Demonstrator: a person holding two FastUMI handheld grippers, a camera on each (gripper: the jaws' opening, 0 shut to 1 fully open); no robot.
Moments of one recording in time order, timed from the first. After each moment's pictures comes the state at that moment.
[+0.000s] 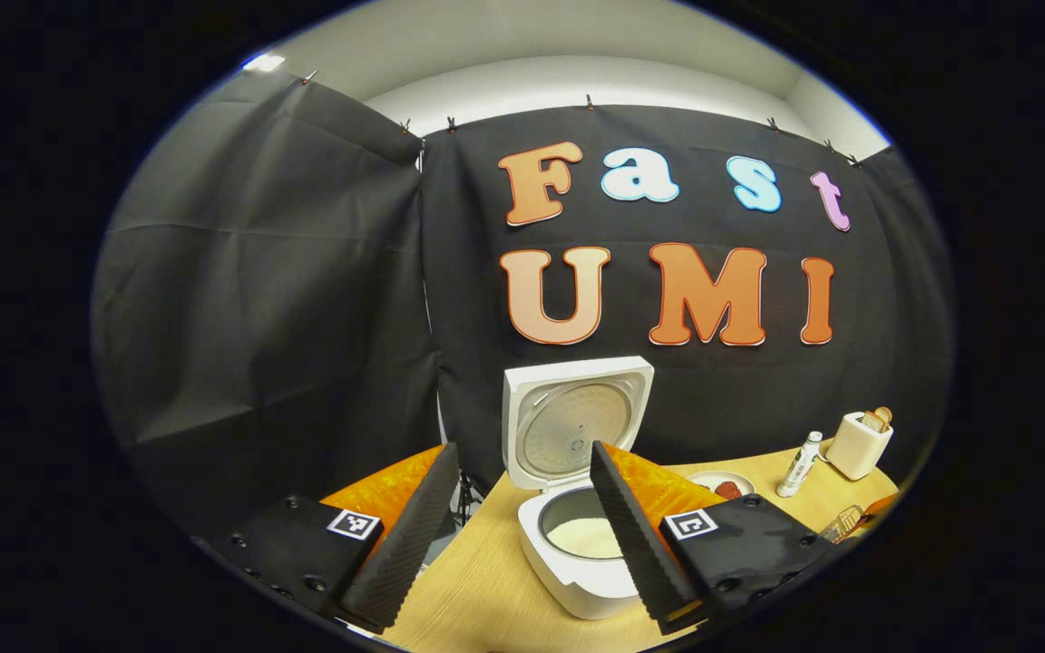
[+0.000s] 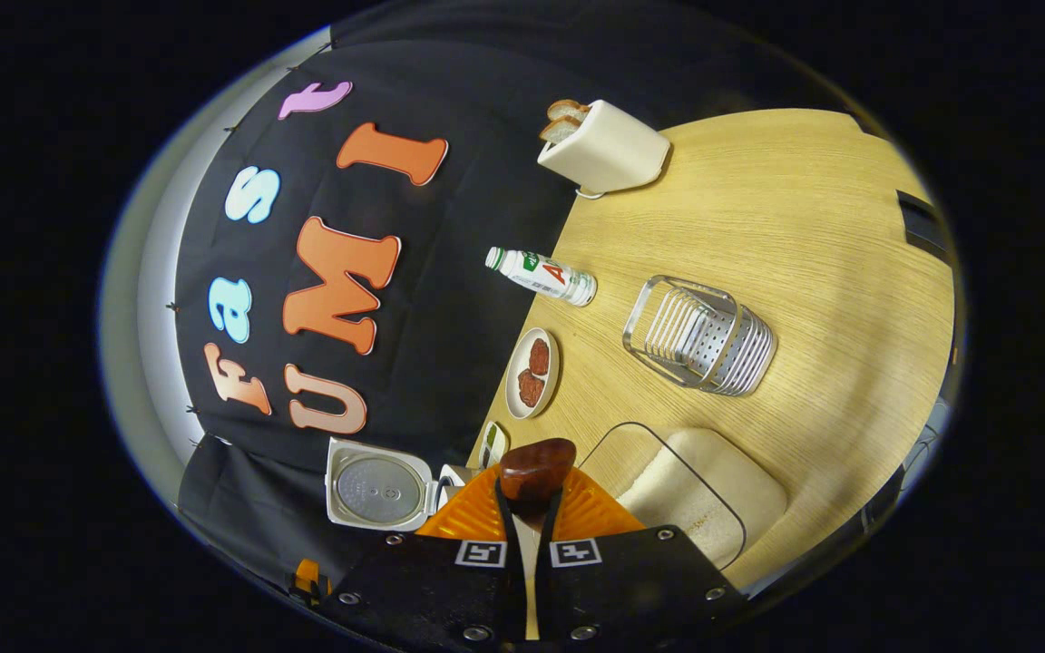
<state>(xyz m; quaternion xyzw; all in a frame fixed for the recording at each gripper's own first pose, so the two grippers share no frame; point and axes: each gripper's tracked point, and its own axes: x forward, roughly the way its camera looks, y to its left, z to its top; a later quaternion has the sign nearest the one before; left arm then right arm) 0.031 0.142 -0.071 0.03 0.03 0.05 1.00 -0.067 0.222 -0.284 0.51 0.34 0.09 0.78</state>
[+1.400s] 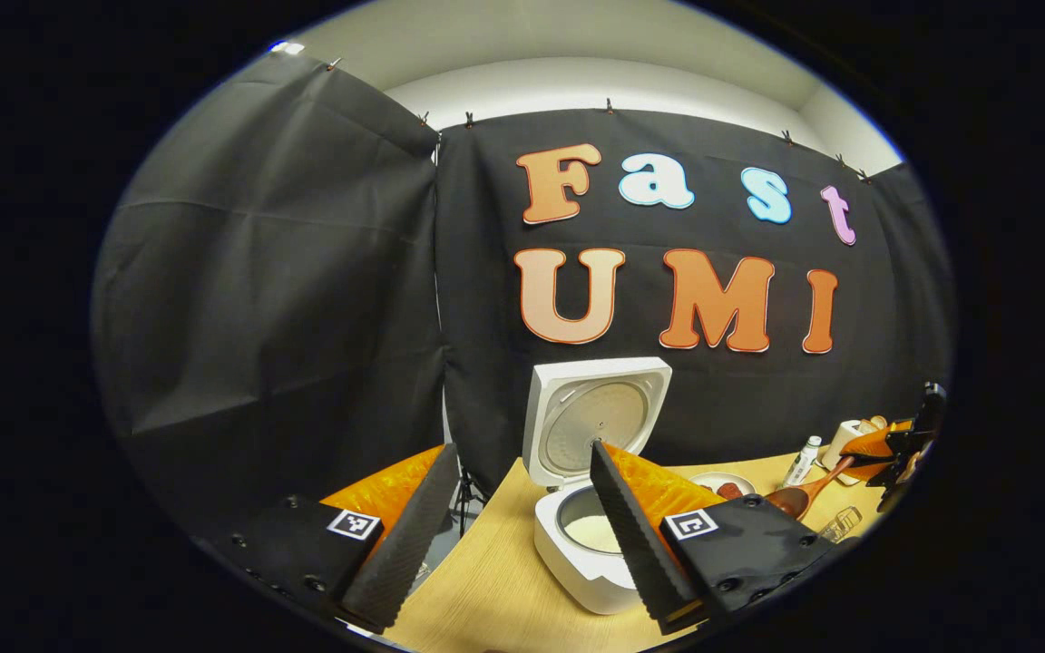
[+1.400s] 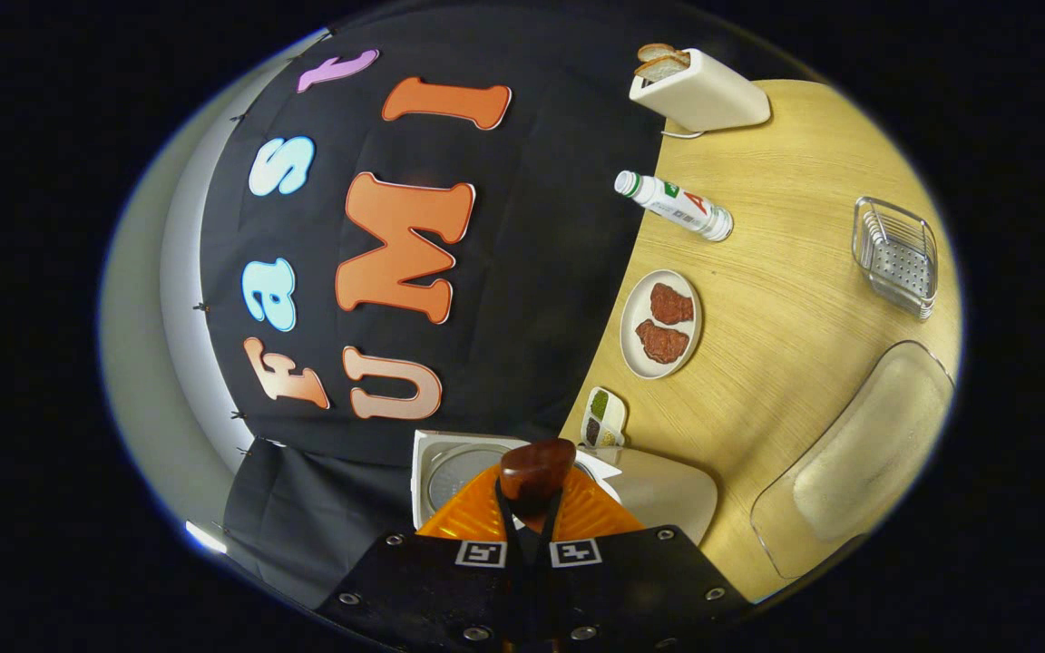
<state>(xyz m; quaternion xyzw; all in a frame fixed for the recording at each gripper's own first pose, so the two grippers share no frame) 0.022 0.176 -0.069 0.01 0.02 0.04 1.00 -0.002 0.383 -0.177 0.56 0.34 0.17 0.74</state>
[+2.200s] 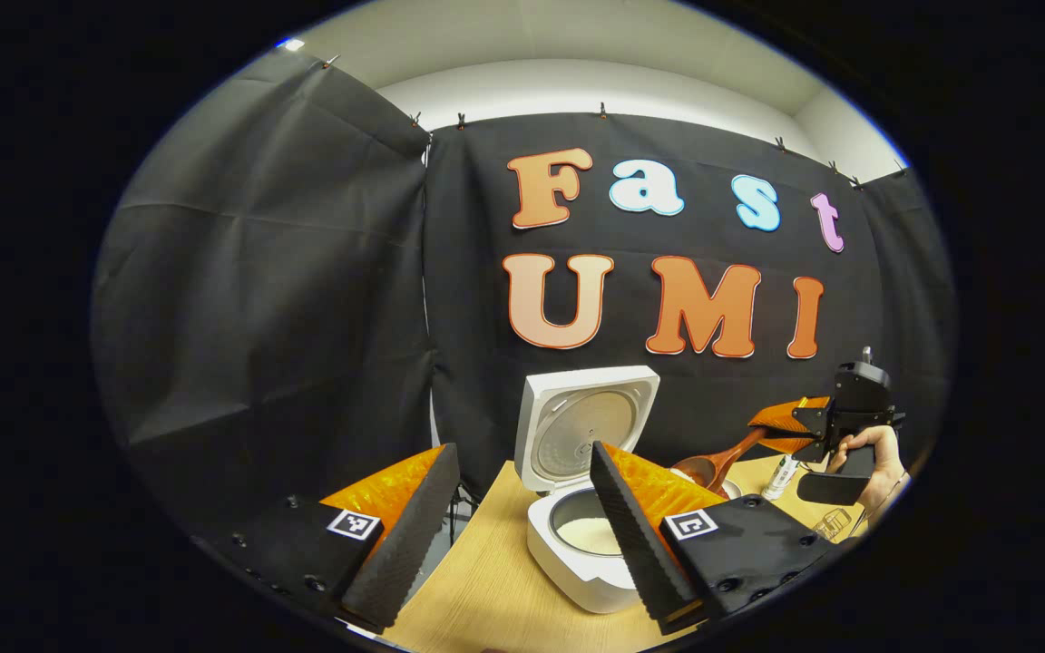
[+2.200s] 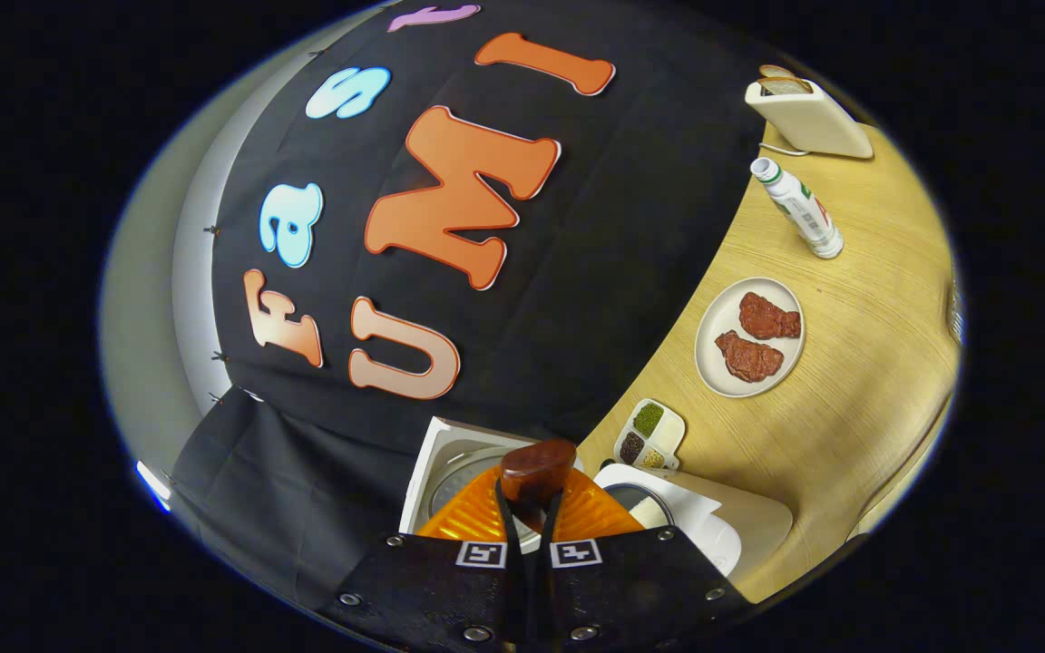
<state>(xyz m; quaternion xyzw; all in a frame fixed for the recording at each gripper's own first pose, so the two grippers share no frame) 0.020 0.178 -0.061 0.01 0.03 0.02 1.00 0.054 0.503 -0.137 0.47 0.31 0.22 0.79</state>
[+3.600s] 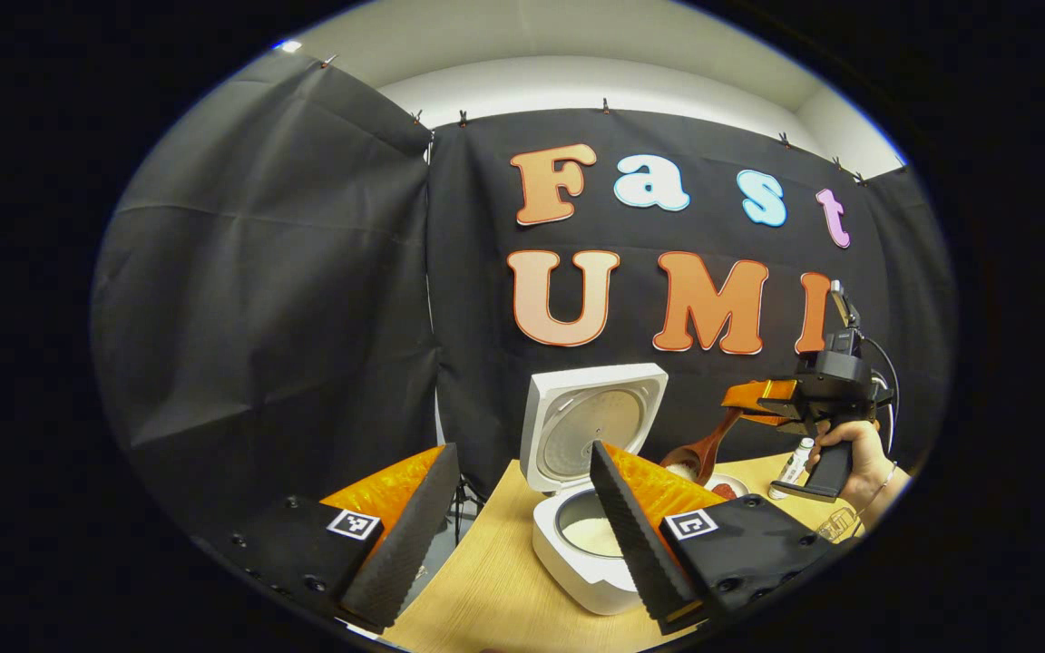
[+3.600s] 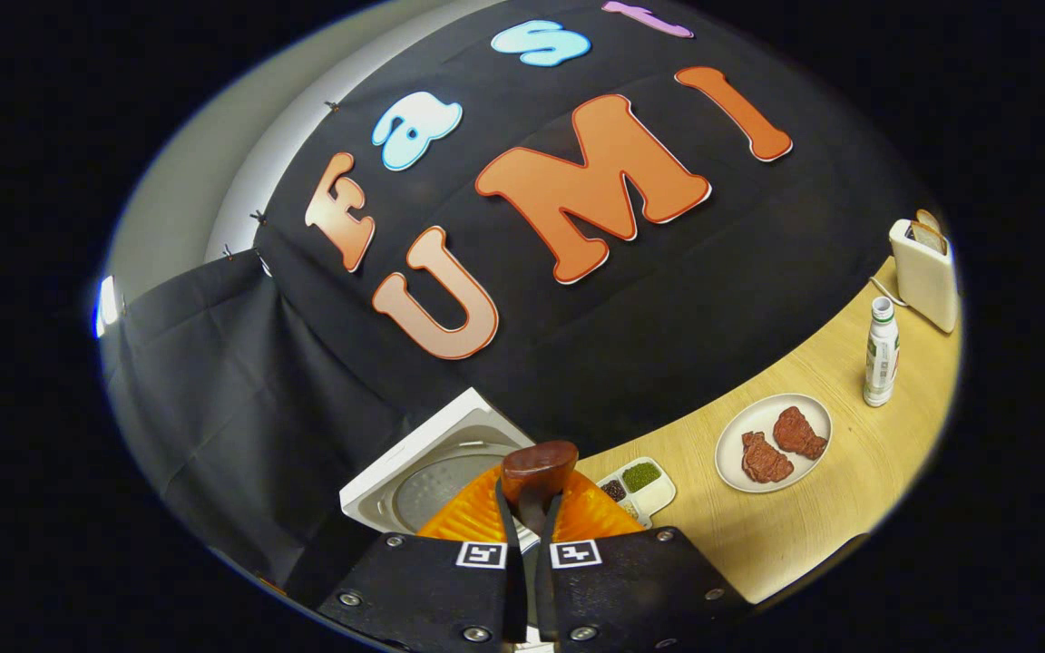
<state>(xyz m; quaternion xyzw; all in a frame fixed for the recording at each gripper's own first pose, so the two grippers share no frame) 0.030 0.179 -0.062 0.01 0.03 0.03 1.00 0.067 0.546 -0.104 0.27 0.23 0.30 0.88</state>
